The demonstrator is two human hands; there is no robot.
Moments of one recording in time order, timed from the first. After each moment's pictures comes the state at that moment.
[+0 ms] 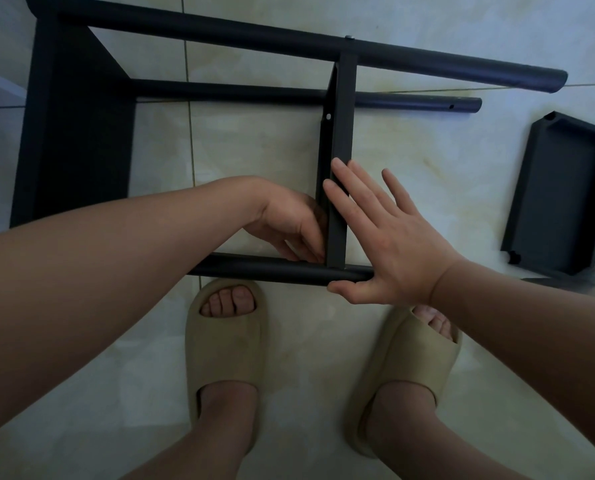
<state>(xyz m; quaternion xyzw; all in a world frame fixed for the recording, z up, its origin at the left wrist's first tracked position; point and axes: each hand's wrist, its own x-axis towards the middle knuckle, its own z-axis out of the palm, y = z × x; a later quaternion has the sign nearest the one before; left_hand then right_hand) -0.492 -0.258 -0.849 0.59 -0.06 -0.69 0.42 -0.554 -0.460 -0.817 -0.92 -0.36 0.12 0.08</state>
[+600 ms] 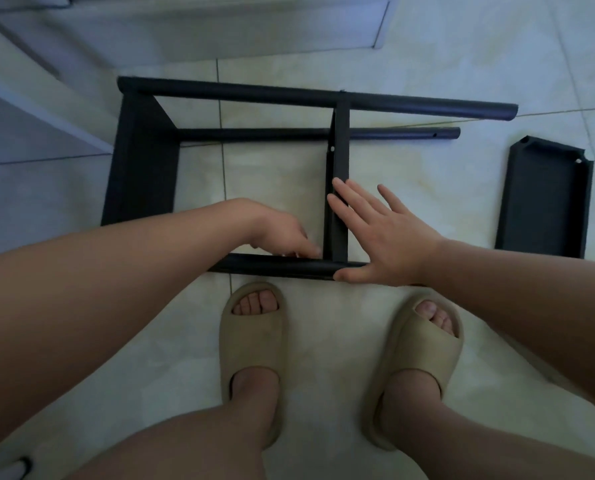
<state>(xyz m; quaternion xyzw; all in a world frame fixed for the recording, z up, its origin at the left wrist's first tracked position) -0.512 -0.236 -0.778 0.79 -0.10 -0.59 0.13 -0.546 -0.448 -0.783 -0.91 -0.33 0.25 -0.02</state>
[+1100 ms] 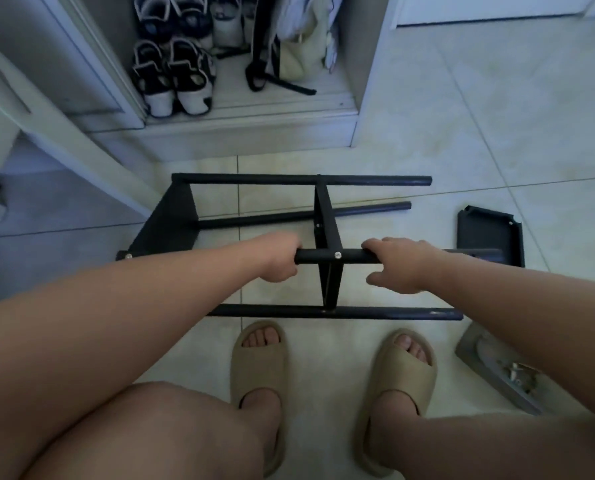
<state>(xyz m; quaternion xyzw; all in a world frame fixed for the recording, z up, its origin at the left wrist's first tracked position) -0.538 -0.239 -0.665 0.92 -0.12 -0.36 0.06 -0.547 -0.465 -0.664 -0.93 -0.13 0.34 -0.02</state>
